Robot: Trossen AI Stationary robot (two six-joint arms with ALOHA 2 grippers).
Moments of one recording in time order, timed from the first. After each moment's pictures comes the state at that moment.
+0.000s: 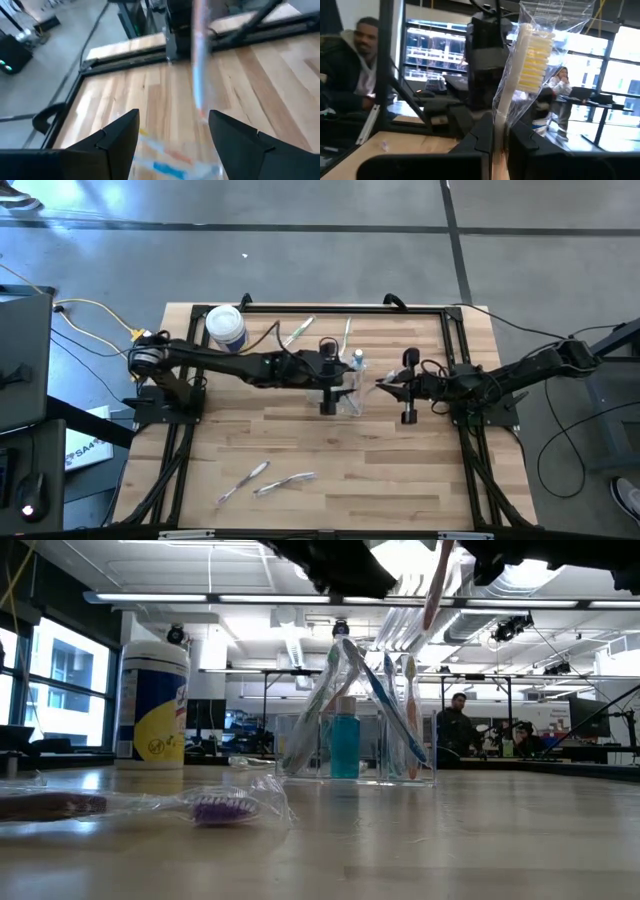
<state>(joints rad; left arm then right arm) -0.03 1.66 1.32 -0.01 -0.17 0.21 0.20 0.90 0.34 0.78 0.24 -0.19</state>
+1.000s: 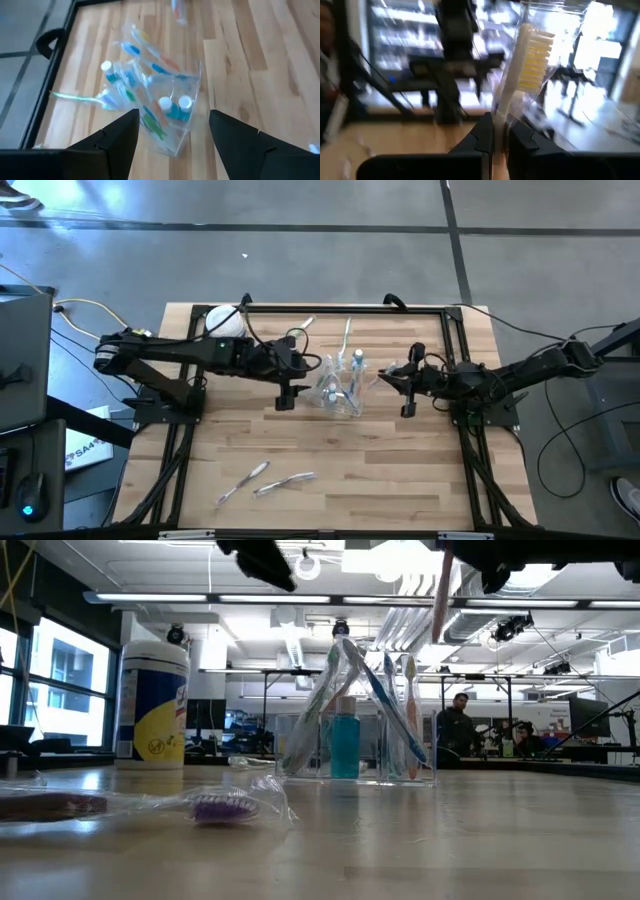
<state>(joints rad) -0.03 1.37 1.32 -0.62 -0.17 0.07 0.20 0.84 0.37 0.63 0.38 -0.14</state>
